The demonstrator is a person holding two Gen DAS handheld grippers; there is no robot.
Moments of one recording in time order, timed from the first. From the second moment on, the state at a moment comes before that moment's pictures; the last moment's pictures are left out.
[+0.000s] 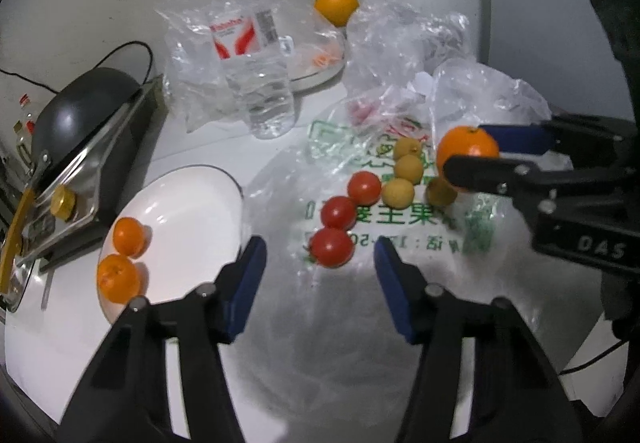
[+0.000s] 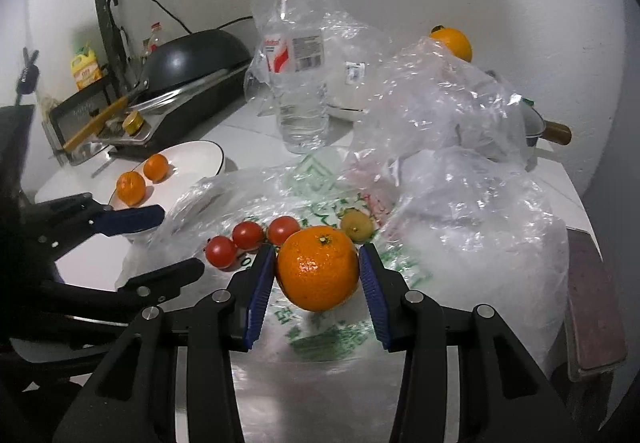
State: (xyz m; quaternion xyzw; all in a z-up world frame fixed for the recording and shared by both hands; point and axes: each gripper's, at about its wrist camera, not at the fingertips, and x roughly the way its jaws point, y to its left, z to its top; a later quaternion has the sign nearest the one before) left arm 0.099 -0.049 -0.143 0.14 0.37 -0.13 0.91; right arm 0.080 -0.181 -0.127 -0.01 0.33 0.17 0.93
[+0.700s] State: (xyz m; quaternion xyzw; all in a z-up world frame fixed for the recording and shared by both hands) left arm 0.137 -0.064 -0.175 0.15 0.42 -0.13 0.88; right arm 0.096 -0.209 -0.135 0.00 0.34 0.16 0.93
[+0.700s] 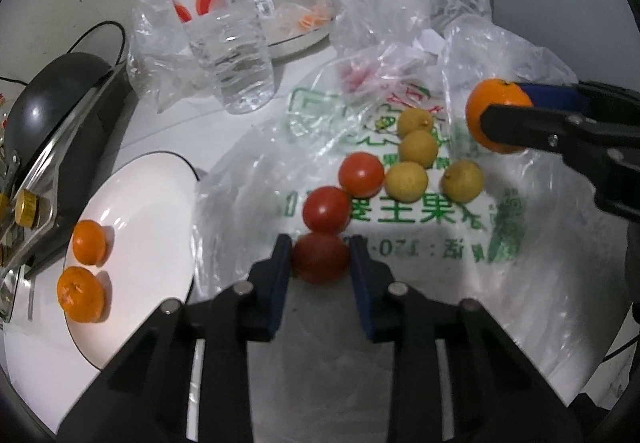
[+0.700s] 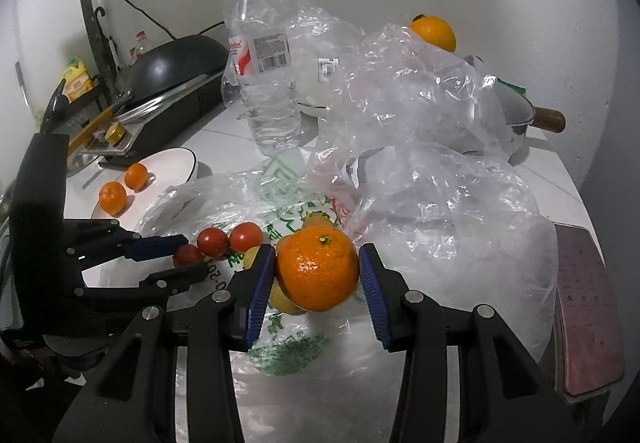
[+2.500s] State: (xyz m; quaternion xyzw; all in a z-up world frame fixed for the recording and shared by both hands) left arm 0.082 0.035 -0.107 0.10 0.33 -0.10 0.93; right arm 0.080 -0.107 -0.093 -0.06 0.31 0.20 0.93
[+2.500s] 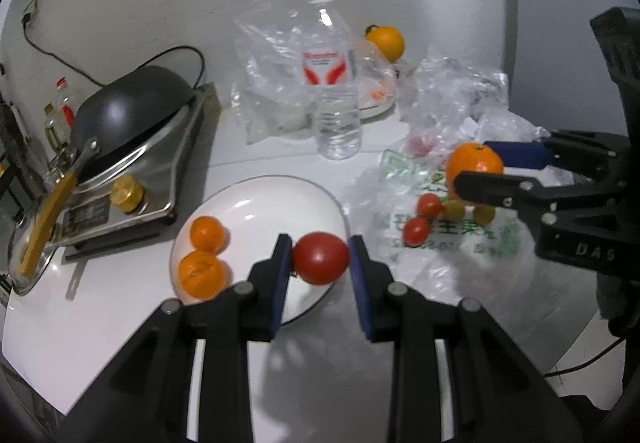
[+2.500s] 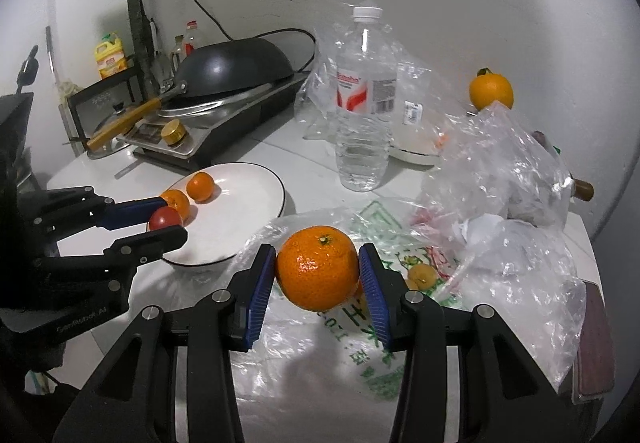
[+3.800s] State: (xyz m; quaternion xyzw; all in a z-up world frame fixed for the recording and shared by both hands) left arm 0.115 0.110 -0.160 0.06 0.38 -0.06 0.92; right arm 0.118 -0.013 -0.107 -0.10 0.33 0.26 0.90
